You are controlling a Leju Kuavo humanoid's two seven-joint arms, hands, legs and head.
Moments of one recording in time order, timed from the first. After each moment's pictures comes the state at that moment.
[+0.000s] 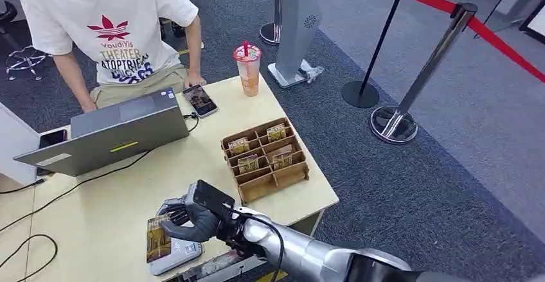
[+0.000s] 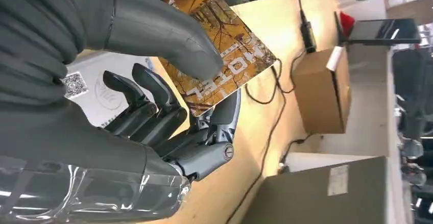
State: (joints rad) left arm -0.05 -0.19 1.32 -0.21 -0.64 0.32 0.14; right arm -0.39 0.04 0.71 -0.95 -0.29 0.26 -0.38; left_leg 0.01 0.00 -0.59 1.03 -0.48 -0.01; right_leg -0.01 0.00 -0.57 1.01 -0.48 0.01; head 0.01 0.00
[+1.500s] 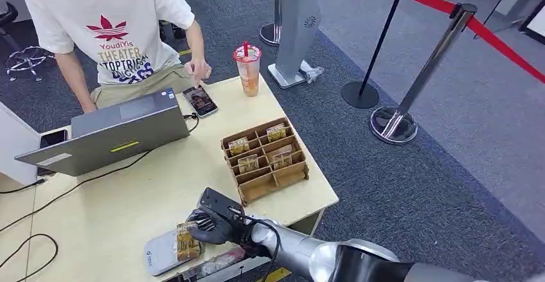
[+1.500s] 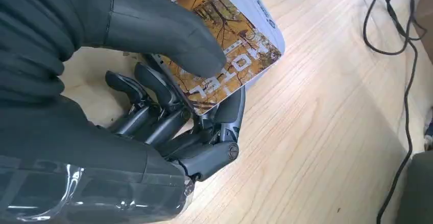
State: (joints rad) left arm -0.04 -0.18 1.33 -0.21 -0.66 0.31 0.15; right arm -0.47 0.08 0.72 -0.52 -0.32 0.21 -0.38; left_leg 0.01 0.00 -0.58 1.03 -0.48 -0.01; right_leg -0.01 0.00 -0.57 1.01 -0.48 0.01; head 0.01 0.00
